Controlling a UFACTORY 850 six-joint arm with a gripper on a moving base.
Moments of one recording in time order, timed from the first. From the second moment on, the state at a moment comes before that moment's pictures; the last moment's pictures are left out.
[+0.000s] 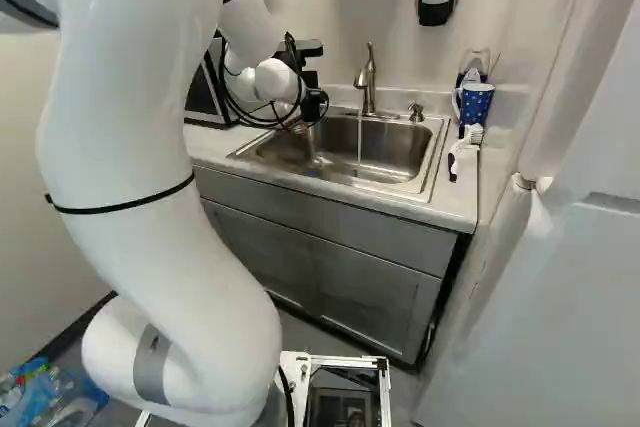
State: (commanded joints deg) arm -3.1 -11.6 -57.9 -1.7 19.9 0.0
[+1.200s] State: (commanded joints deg) arm -7.3 -9.2 -55.2 -1.7 15.4 0.0
